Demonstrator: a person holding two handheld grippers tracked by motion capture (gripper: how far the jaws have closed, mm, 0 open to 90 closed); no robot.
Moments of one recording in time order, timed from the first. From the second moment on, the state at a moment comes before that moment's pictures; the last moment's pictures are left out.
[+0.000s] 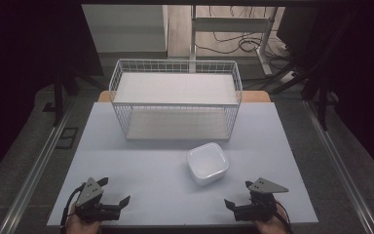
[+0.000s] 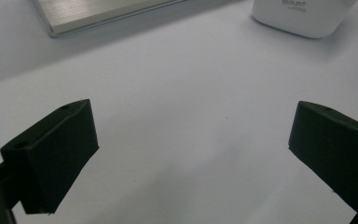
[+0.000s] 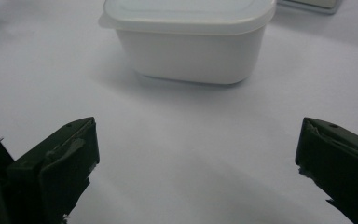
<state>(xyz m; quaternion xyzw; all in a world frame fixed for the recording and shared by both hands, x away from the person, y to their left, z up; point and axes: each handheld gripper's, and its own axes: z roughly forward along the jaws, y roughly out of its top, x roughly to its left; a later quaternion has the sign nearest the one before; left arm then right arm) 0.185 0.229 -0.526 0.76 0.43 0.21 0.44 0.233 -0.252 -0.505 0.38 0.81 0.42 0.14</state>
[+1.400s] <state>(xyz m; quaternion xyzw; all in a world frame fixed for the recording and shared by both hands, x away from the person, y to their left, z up) 0.184 0.220 -0.527 0.77 0.41 0.24 0.43 0.309 -0.251 -0.464 0.38 0.82 0.40 0.16</state>
